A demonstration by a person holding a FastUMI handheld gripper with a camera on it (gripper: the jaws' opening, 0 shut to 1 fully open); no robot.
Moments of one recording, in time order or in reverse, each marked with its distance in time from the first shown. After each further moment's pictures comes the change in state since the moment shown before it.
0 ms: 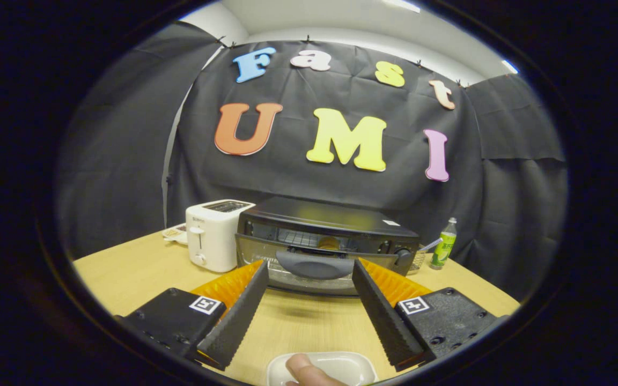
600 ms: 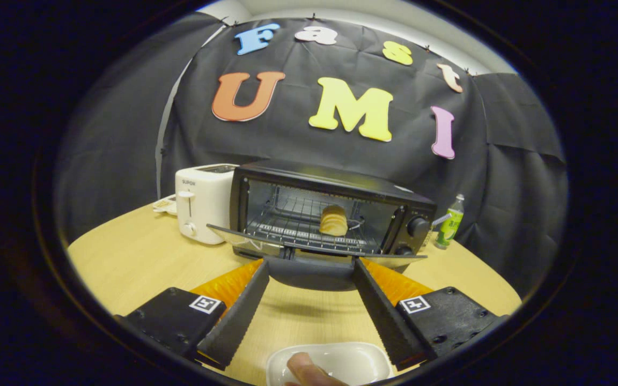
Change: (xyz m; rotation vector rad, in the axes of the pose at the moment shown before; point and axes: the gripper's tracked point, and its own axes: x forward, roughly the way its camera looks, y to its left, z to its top) arm 0.030 0.010 -0.057 -0.033 0.147 -0.011
